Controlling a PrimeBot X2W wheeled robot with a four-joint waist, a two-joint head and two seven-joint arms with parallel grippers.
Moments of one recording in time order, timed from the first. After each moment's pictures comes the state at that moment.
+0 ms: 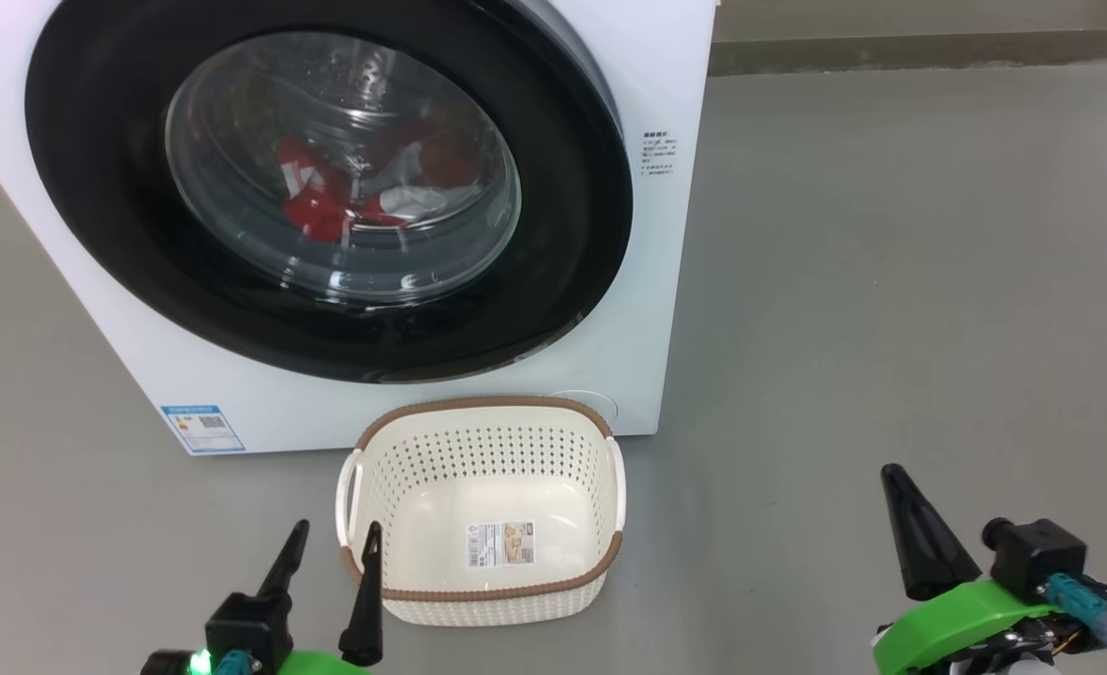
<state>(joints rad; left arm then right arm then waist) -0.12 0.04 -0.14 0.40 -0.18 0.01 -0.25 -0.07 -0.05 -0.02 0.39 0.28 0.13 -0.25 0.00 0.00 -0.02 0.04</state>
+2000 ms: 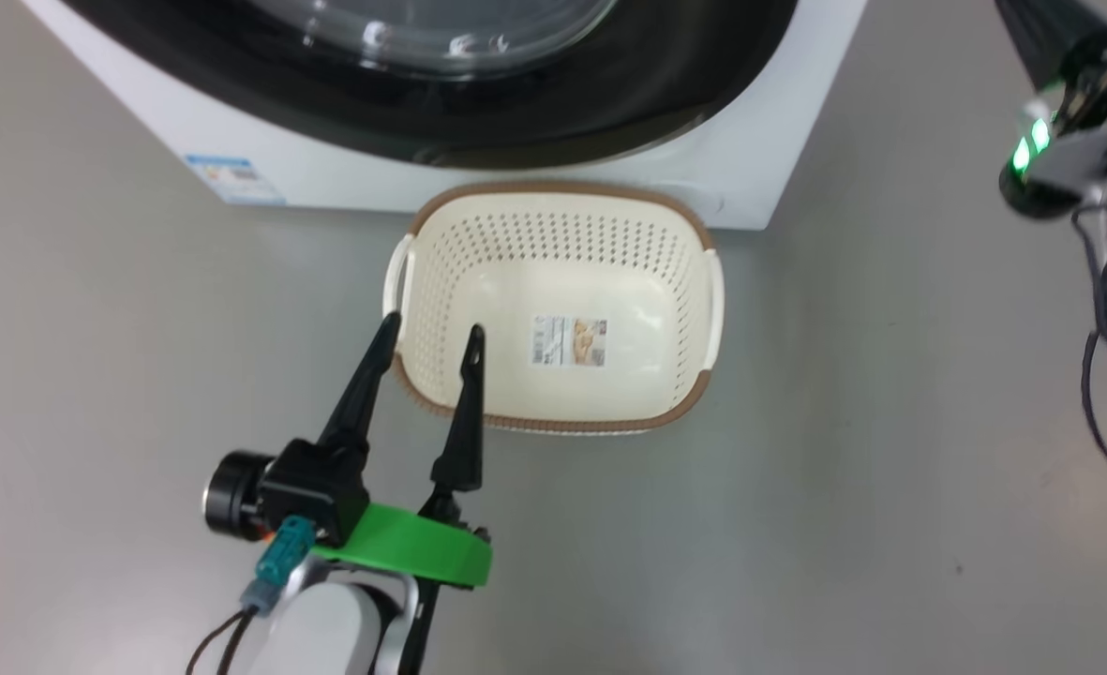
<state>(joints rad) -0.36 0.04 -0.34 0.19 -0.26 0.10 -0.25 -1.02 -0.21 -0.06 0.84 1.70 0.13 0.47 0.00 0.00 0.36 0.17</state>
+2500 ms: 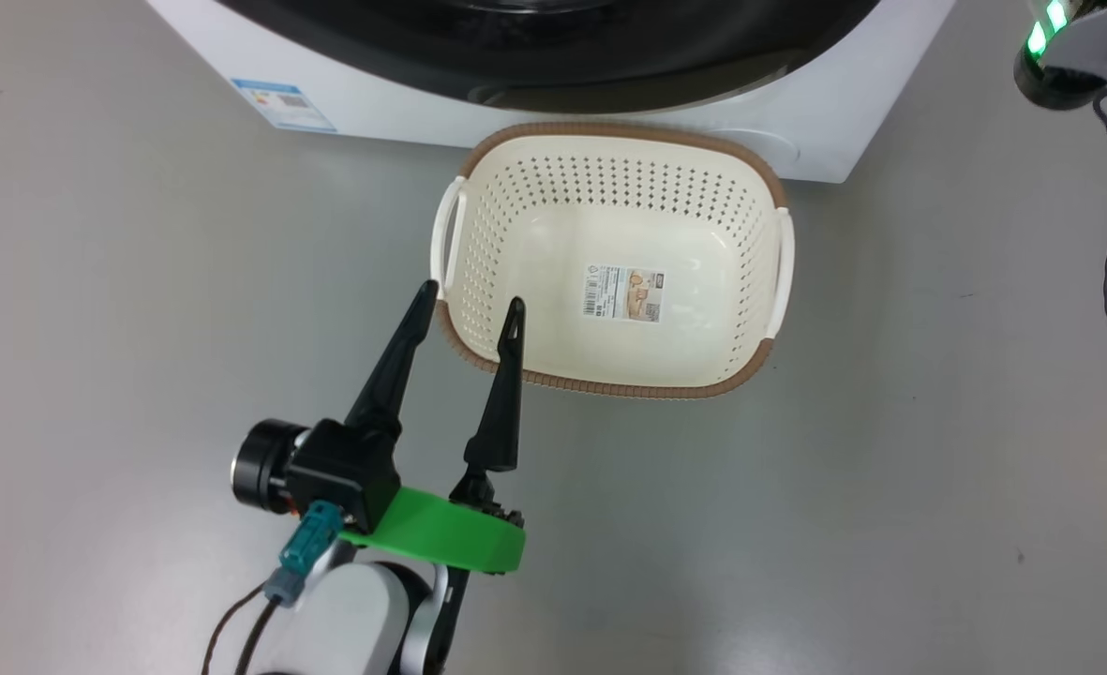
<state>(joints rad) -0.42 0.04 -0.42 0.16 -0.29 0.14 -0.25 -1.24 -0.21 0.00 0.94 1.65 0.13 0.51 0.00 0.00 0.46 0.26</state>
